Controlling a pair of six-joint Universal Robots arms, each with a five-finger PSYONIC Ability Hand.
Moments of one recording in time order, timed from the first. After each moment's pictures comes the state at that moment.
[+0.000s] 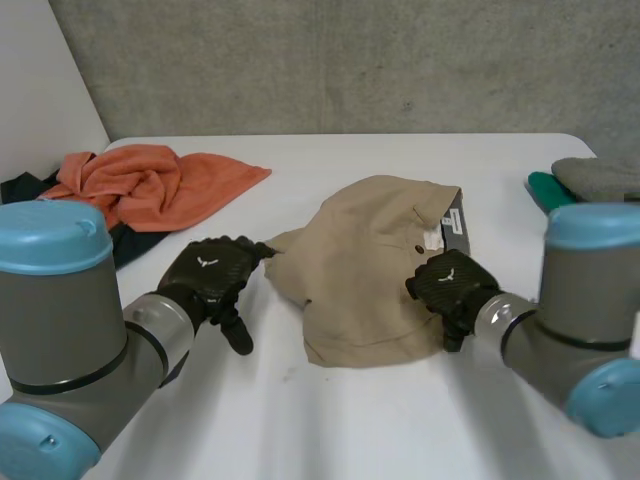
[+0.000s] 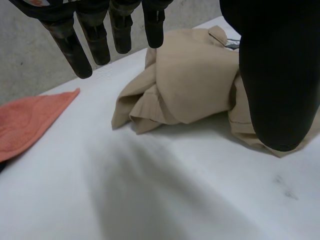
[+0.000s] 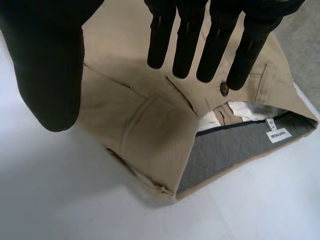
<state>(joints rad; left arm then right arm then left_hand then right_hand) 4.19 -1.85 -1.67 3.13 -1.56 3.25 1.97 -1.06 1.59 -0.02 1.37 2.46 0.20 0.21 0.21 0.20 0.05 0.56 0.56 0.56 0.56 0.39</state>
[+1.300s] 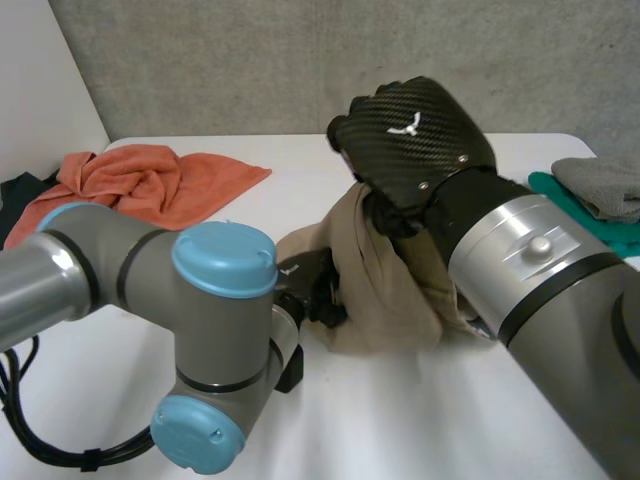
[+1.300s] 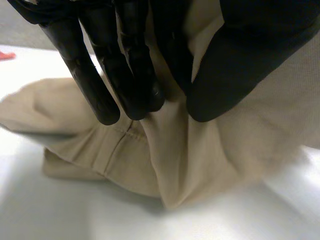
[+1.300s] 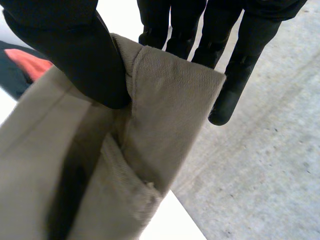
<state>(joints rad) 3.93 -2.19 -1.31 3.12 -1.74 2.67 2.30 -1.51 1.41 0.06 1.54 2.72 1.16 1.18 1.17 1.18 0.98 1.11 1.18 1.18 1.20 0.98</state>
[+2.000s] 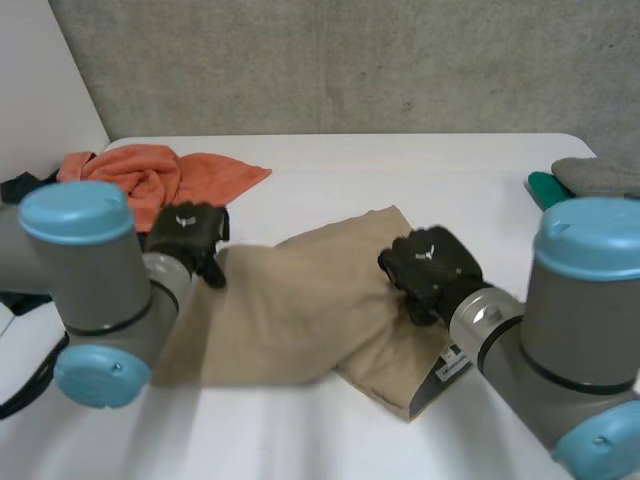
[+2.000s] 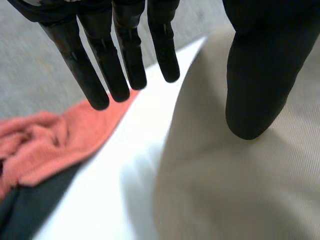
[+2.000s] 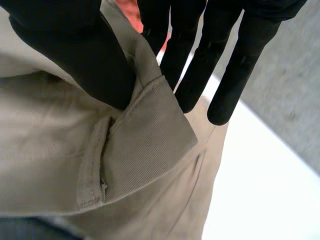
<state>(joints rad) 4.25 -2.05 -1.53 3.29 -1.70 3.34 2.13 -1.22 1.63 -0.06 1.50 2.71 0.59 0.61 0.62 0.61 0.43 1.11 1.18 1.18 1.20 1.01</state>
